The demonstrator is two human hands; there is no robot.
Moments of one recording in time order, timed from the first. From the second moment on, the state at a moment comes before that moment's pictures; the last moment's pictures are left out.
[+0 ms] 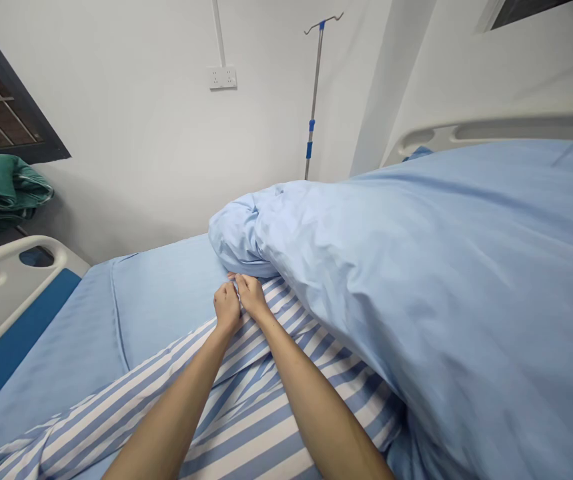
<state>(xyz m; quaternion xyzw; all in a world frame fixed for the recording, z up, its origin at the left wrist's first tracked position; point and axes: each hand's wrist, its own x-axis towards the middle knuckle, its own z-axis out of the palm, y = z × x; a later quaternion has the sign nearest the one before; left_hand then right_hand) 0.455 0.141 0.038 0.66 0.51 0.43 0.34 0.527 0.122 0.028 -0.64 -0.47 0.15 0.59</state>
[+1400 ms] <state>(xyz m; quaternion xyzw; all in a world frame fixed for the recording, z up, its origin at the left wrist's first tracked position) 0.501 0.142 0.022 0.67 0.44 0.45 0.39 0.559 0.105 0.037 -0.73 -0.45 -0.08 0.51</state>
